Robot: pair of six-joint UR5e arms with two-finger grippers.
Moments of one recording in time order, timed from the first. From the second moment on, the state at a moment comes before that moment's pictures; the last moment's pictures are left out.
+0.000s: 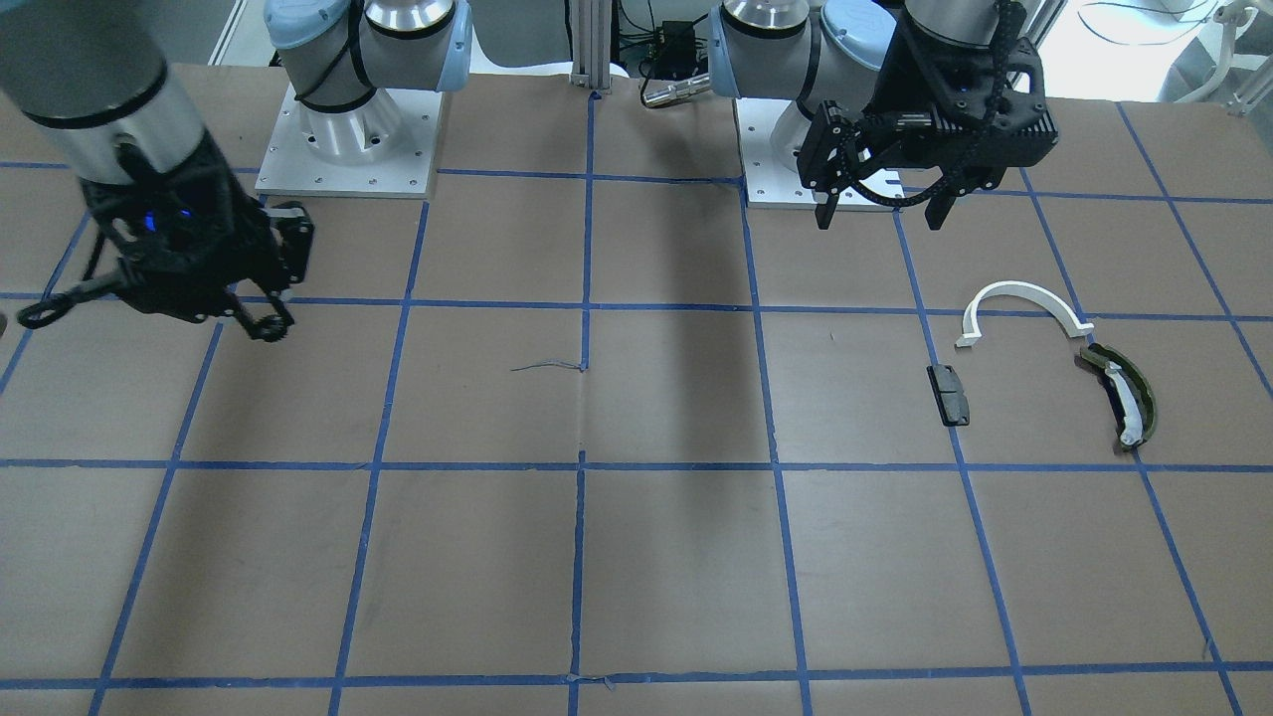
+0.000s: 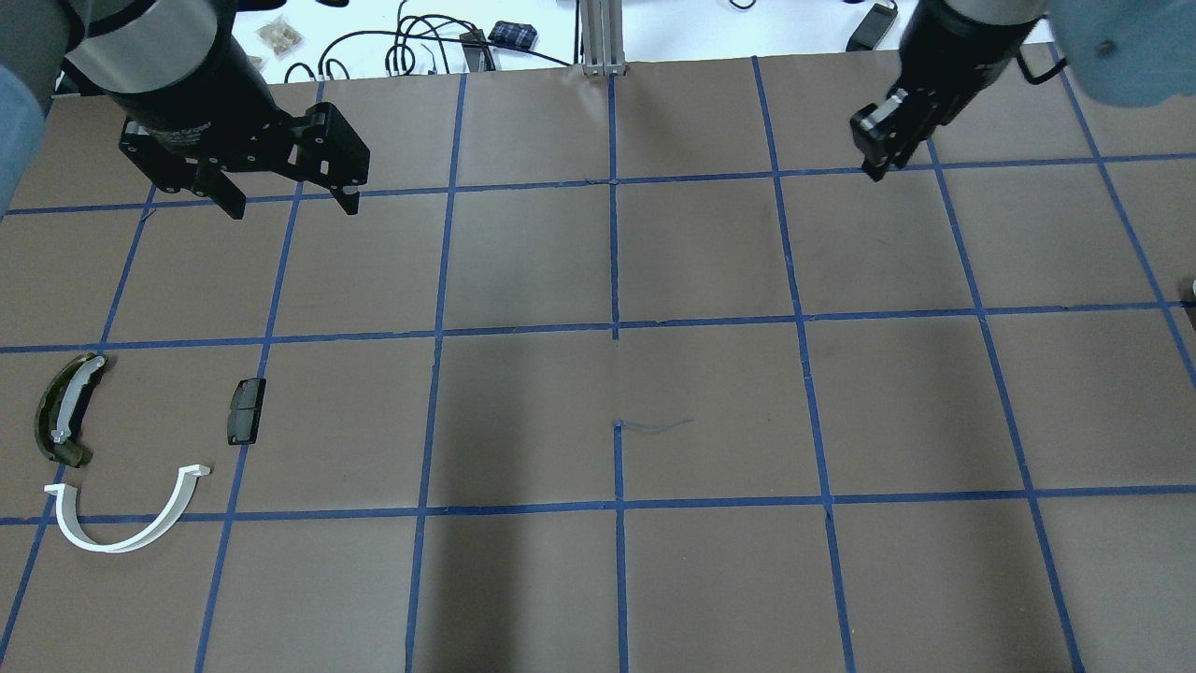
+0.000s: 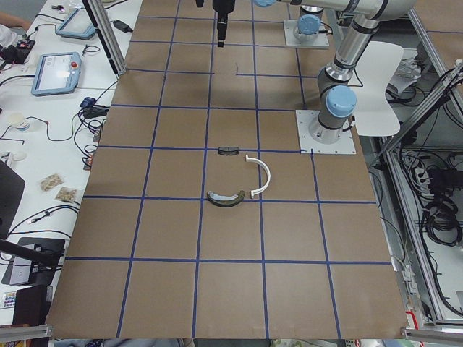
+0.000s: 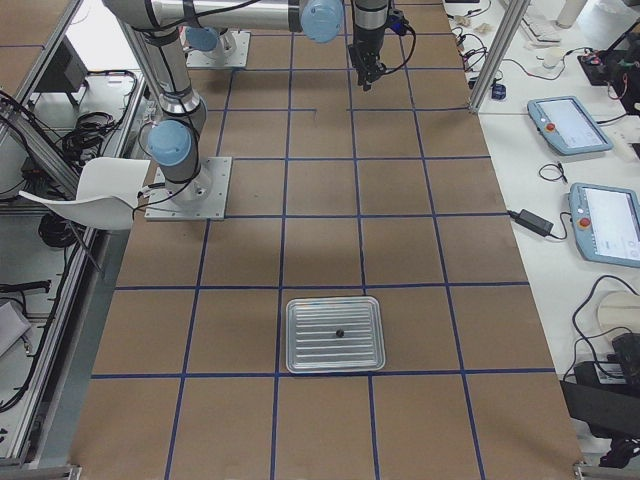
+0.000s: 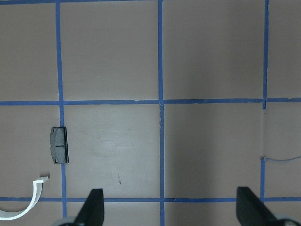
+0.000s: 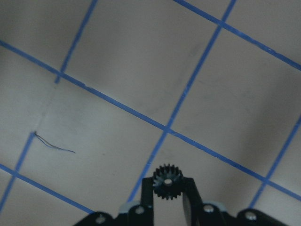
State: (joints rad) left arm -1.59 -1.52 -1.53 -1.58 1.60 -0.02; right arm 1.60 -1.45 1.48 -1.66 -1.52 -0.43
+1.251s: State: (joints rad) left arm -1.59 -1.51 -1.53 -1.58 1.60 -0.02; right arm 1.97 -1.14 1.59 -2.14 -1.47 0.00
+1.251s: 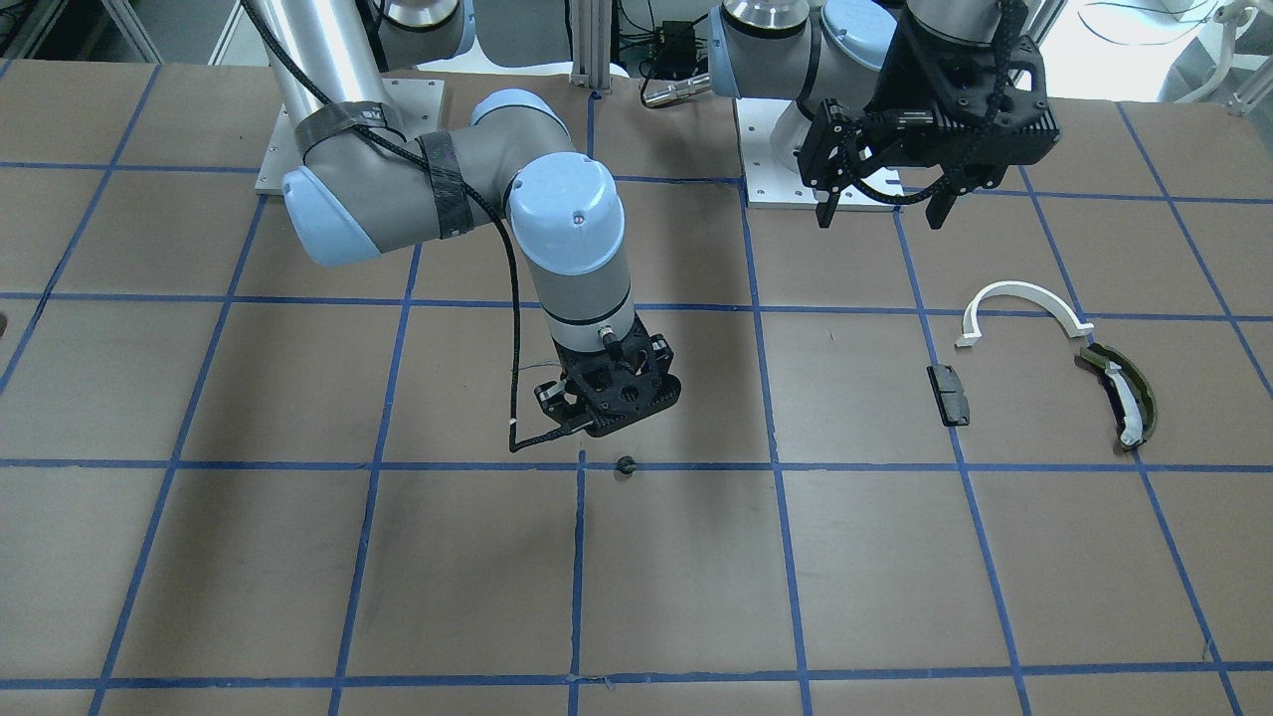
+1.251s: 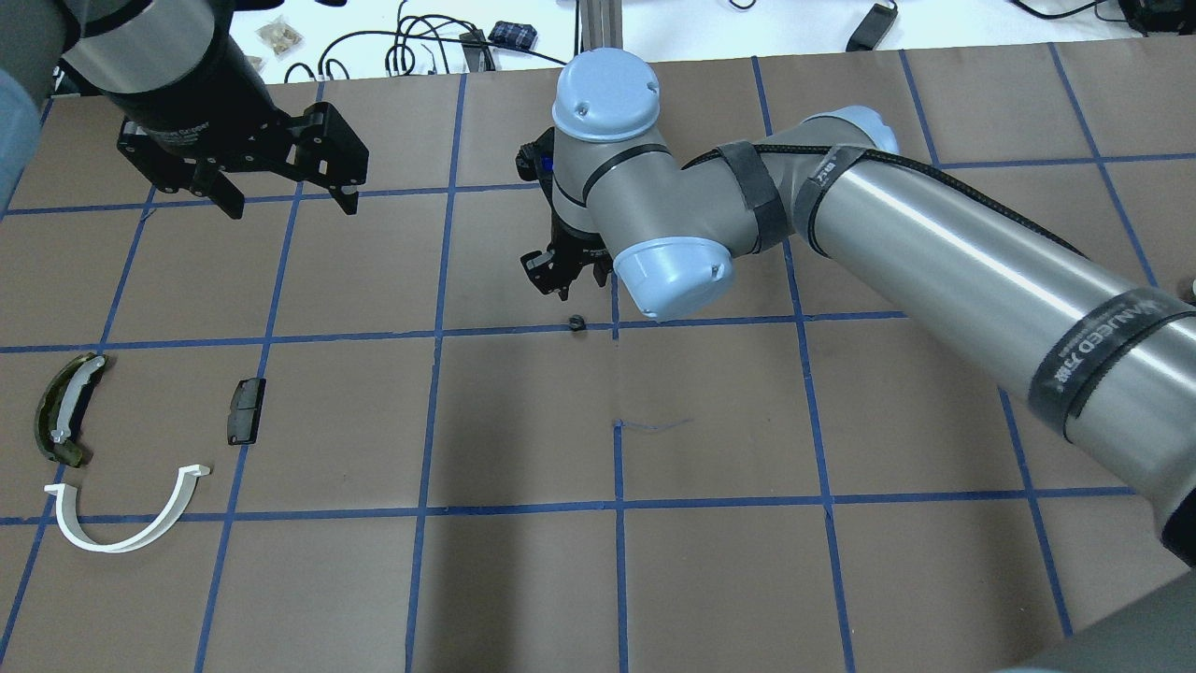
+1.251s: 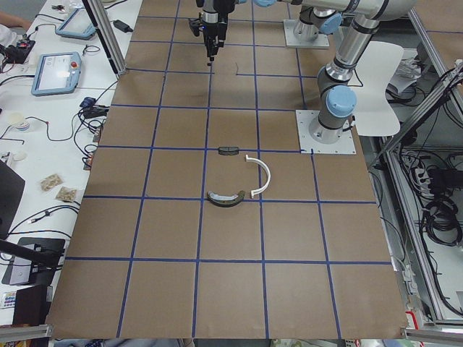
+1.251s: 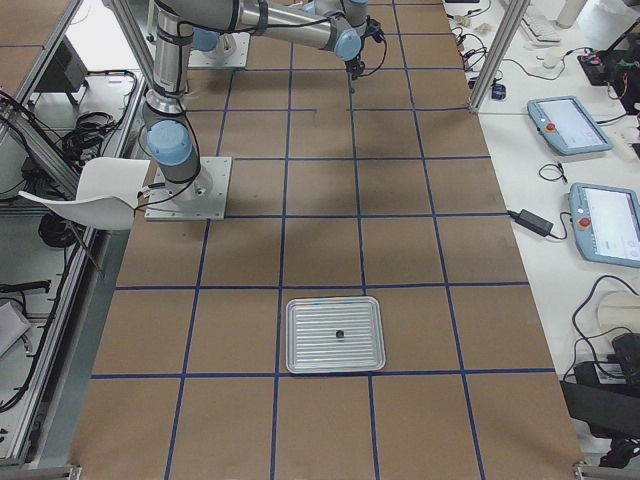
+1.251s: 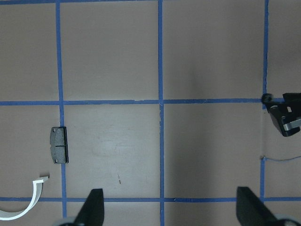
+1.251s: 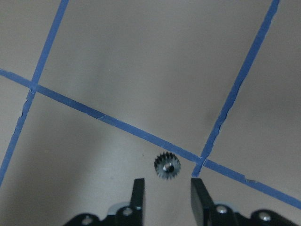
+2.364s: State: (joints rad) left arm -1.62 -1.59 -1.52 -1.56 1.60 -0.02; right arm 1.54 -1.49 1.57 -1.78 -1.62 -0.49
